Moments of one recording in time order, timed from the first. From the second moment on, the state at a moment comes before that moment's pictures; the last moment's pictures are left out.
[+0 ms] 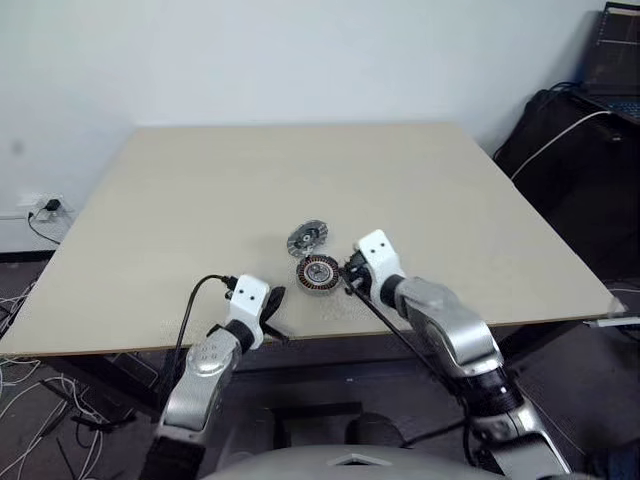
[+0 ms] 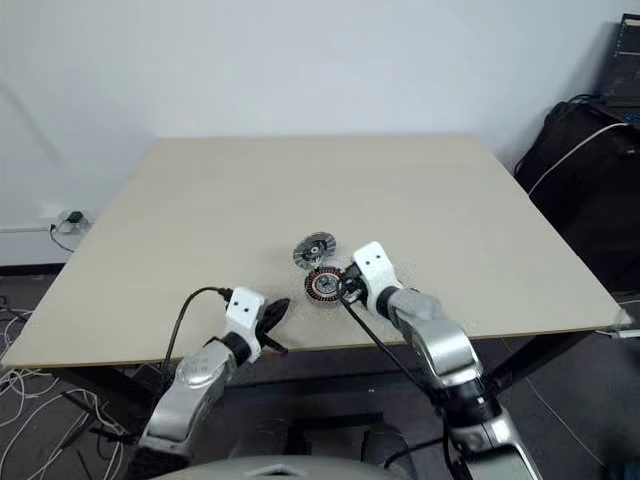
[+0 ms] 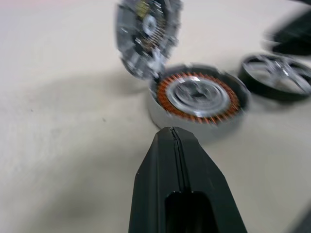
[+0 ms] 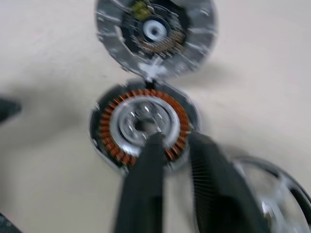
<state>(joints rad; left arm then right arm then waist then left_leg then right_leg) 0.17 0.17 -0.18 -0.11 -0.01 0.17 -0.39 -0.32 -0.28 0.27 -0.13 0.14 0.84 0.38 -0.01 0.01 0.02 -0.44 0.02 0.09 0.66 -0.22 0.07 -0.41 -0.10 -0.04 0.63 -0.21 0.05</state>
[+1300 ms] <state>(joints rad) 0.22 0.14 -0.21 -0.11 0.00 0.08 -0.33 -0.69 -0.20 0.47 0.41 -0.07 0.77 0.62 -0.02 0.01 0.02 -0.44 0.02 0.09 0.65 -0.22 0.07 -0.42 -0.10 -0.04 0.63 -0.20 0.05</state>
